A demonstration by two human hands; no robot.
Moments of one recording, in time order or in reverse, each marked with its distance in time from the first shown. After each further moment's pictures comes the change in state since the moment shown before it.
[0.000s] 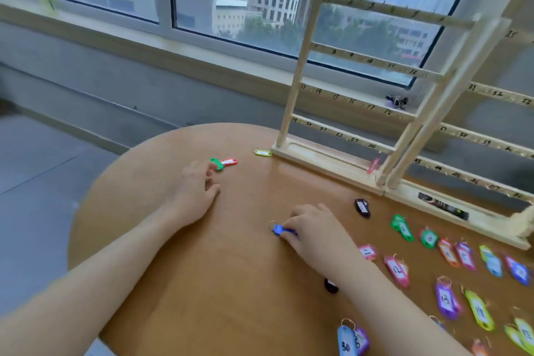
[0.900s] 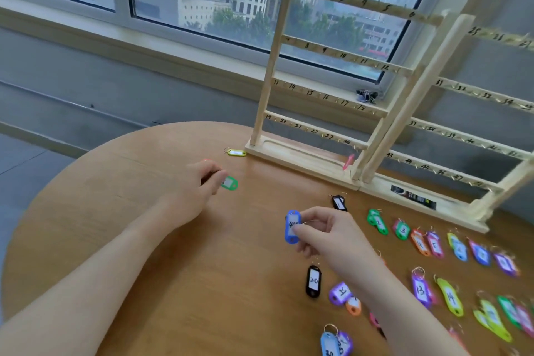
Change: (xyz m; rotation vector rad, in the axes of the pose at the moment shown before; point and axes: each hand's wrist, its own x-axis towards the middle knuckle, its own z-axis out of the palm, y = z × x) left_hand 0.005 0.061 0.002 -0.371 -0.090 0.168; right_hand -0.036 0.008 -0.039 1.177 0.092 0.672
